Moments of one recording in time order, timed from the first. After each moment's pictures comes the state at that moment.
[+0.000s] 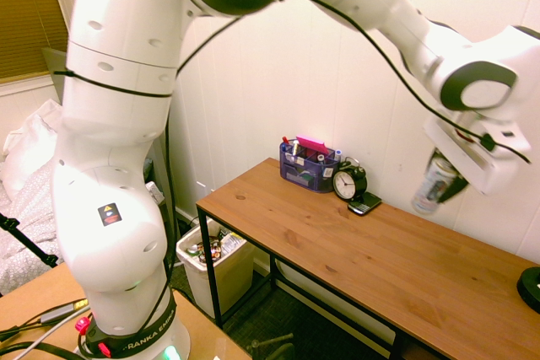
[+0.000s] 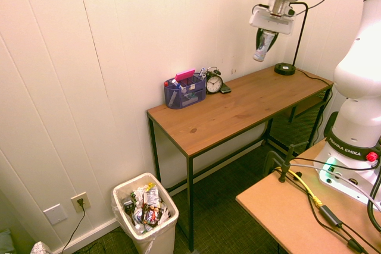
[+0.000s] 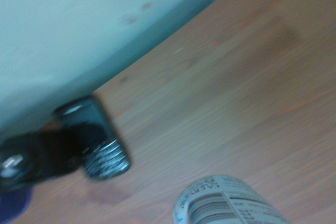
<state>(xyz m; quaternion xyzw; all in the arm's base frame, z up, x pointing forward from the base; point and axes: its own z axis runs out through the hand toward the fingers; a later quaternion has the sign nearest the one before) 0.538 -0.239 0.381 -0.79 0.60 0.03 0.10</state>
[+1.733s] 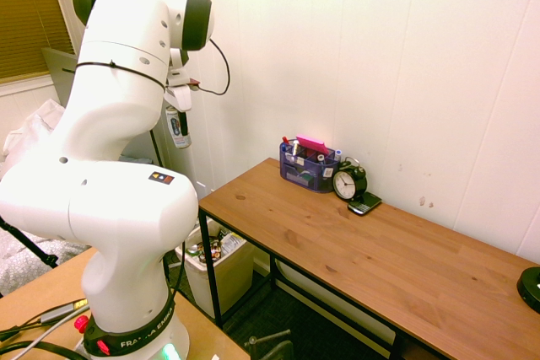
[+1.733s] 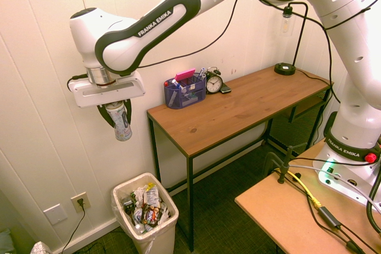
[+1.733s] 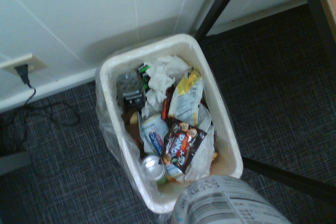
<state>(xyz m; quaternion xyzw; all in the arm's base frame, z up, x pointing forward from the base) 0.503 0.512 0.295 -0.82 0.57 -0.05 -0.03</state>
